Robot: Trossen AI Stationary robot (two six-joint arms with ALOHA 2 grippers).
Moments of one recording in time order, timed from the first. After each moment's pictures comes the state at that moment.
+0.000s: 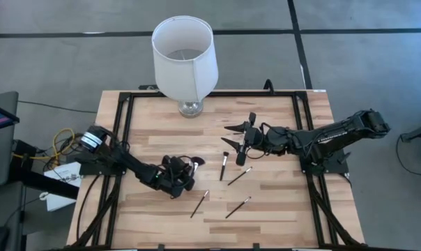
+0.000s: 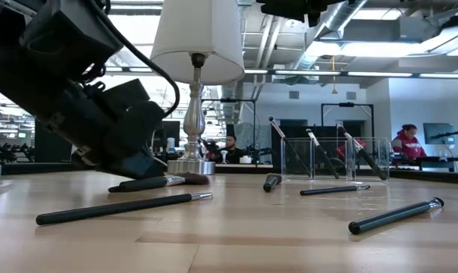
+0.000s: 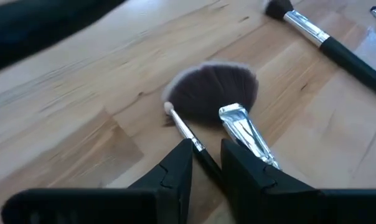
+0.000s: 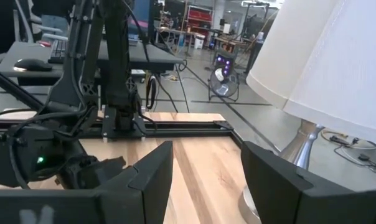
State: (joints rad) left arm -0.48 1.83 0.62 0.16 -0.85 -1.04; right arm 0.16 1.27 0.80 0.39 0.44 -0.17
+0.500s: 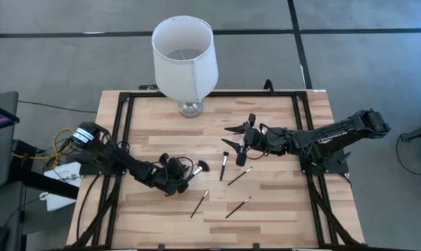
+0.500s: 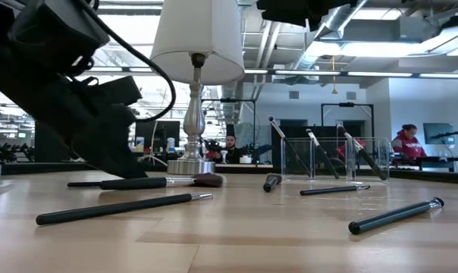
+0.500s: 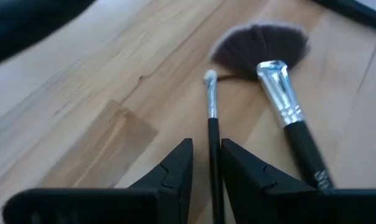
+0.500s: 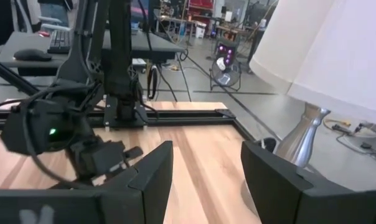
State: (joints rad) left arm -0.48 1.70 0.53 0.12 -0.73 -0.82; right arm 0.16 1.27 0.80 0.33 0.44 -0.13
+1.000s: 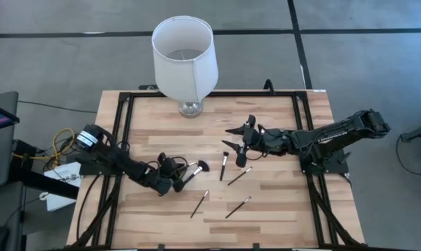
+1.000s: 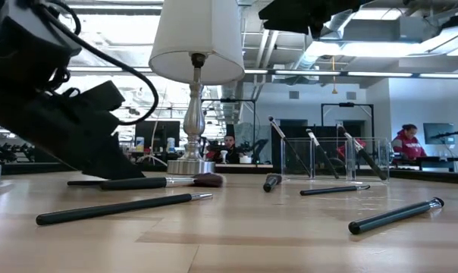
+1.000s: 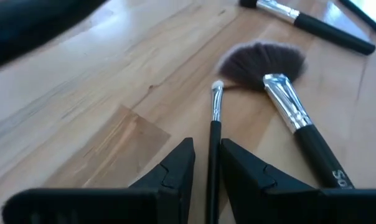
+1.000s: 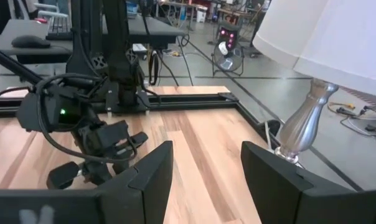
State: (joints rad) left arm -0.49 1.81 0.37 0.52 -0.84 -0.77; right arm 0.16 1.27 0.80 0.26 0.44 -0.08
